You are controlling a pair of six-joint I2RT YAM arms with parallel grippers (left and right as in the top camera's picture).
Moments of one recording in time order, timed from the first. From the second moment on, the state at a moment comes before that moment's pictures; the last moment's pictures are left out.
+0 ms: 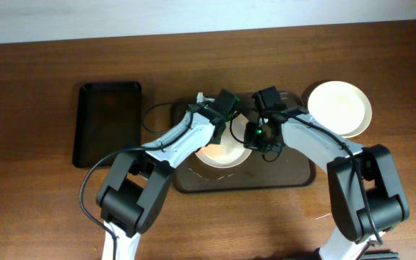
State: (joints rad) left arm -0.64 2.14 1.53 -0.76 -0.40 -0.49; right arm 0.28 1.85 1.11 -0.58 -0.15 0.51
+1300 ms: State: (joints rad) left arm -0.59 2.10 1.70 -0.92 -0.66 -0.54; right arm 0.28 1.84 1.11 -0.58 -0.15 0.48
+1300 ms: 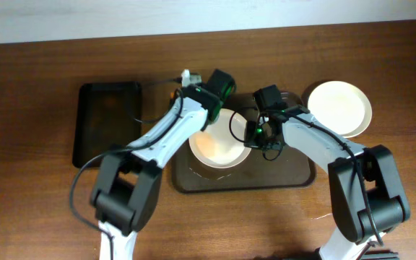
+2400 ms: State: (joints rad) left arm 0.01 2.10 1.65 -1.06 -0.09 -0.29; right arm 0.45 1.91 1.35 -0.88 0.16 0.28
